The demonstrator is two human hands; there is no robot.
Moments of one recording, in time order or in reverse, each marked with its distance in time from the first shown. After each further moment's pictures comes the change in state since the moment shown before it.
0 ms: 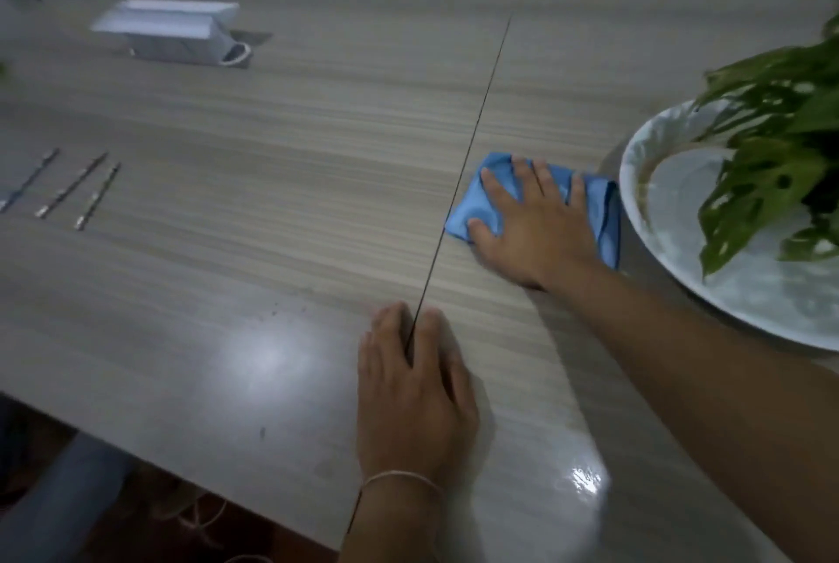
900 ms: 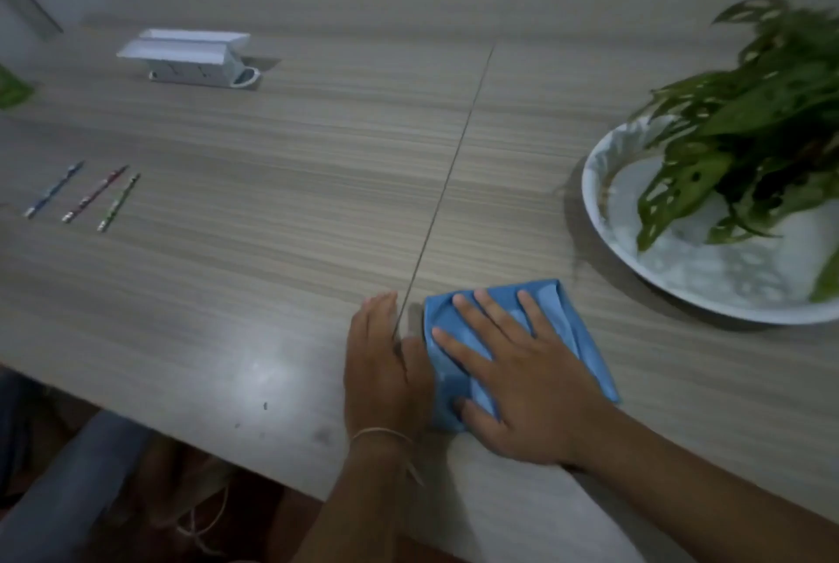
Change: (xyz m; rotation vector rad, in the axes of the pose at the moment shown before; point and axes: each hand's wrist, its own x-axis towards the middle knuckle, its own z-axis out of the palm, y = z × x) left_hand 0.004 0.000 -0.015 -0.446 0.109 -0.157; right_hand -0.170 -0.001 0.004 0.030 -0.078 -0.522
